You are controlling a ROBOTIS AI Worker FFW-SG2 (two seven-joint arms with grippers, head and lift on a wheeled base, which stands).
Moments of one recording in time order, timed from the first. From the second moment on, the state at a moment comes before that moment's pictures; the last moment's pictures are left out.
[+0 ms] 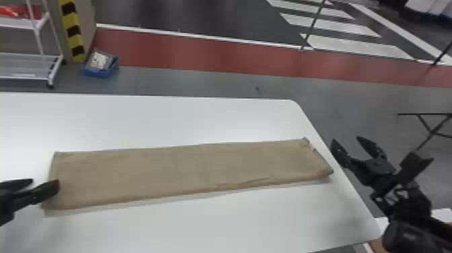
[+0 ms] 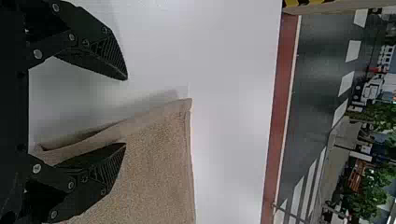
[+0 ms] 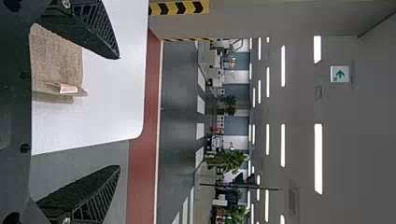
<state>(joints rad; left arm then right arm) 0.14 0.36 0.10 -1.85 0.42 0.83 -0.25 -0.11 -0.42 -0.49 -0.98 -0.30 -0.27 0.74</state>
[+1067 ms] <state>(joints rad) 0.07 0.39 0.09 -1.85 0.39 0.89 -0.26 -0.14 -0.42 -0.47 -0.96 -0.30 -0.27 0.73</state>
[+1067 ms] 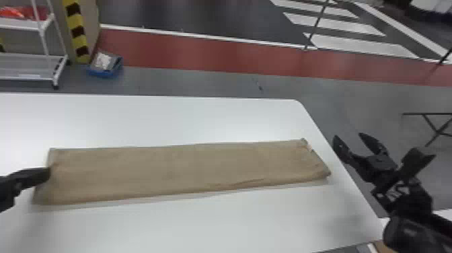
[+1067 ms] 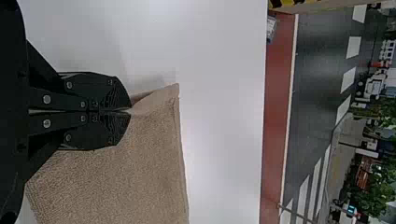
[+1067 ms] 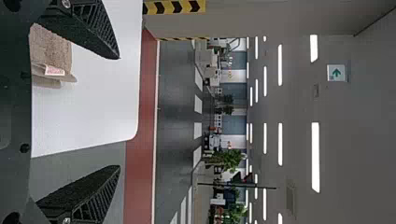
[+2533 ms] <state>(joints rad) 0.25 0.36 0.06 -2.08 0.38 0.48 -0.04 0.10 -0.20 -0.32 -1.73 -0.25 0.30 0.60</state>
